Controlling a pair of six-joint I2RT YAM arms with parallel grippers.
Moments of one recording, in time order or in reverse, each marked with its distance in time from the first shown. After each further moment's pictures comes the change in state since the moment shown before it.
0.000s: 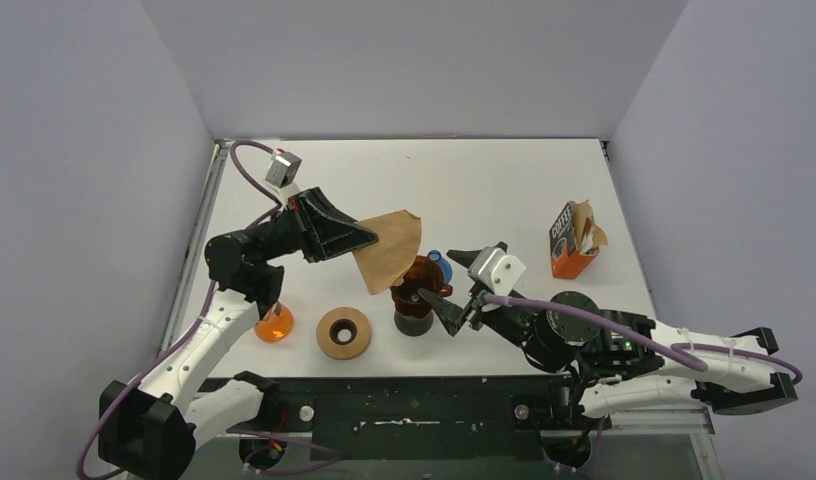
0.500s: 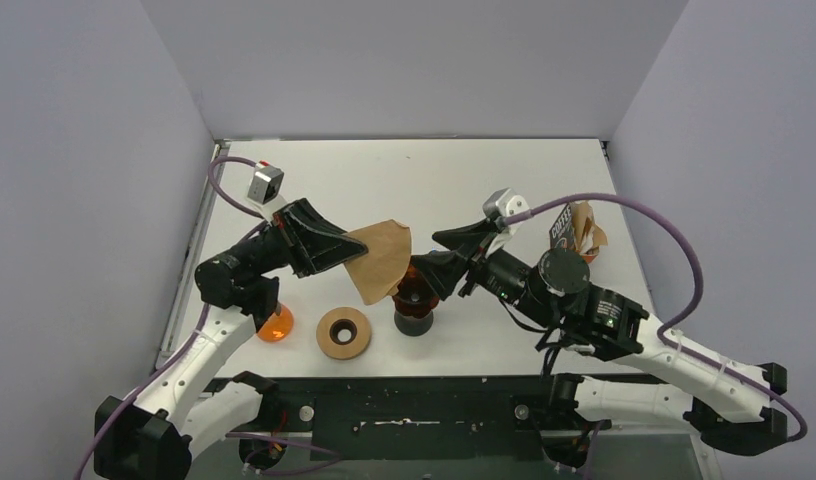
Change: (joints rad) left arm 0.000 -0.074 -0.073 0.153 -0.050 -0.060; right arm -0.301 0.036 0.000 0.051 -0.317 0.444
